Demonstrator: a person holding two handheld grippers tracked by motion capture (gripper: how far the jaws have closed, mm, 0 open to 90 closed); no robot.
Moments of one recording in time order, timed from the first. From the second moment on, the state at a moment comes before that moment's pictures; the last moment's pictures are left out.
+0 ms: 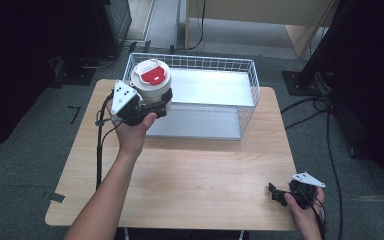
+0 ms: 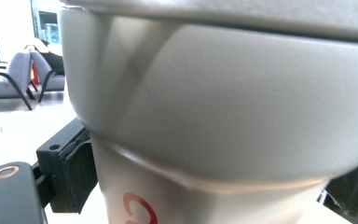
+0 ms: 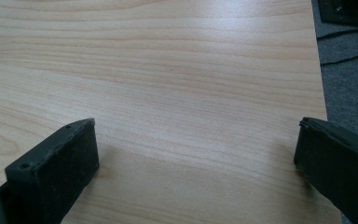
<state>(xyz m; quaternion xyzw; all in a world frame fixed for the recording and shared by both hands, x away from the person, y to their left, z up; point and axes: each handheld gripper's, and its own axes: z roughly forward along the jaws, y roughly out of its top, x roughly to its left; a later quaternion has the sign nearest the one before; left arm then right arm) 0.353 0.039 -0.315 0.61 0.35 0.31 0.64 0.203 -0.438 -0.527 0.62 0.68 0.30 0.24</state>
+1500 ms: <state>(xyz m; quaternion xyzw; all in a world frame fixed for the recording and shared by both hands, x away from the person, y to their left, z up) 0.443 0.016 -0.320 0.61 0.40 0.34 0.59 0.199 -0.440 -0.526 0.62 0.68 0.31 0.24</state>
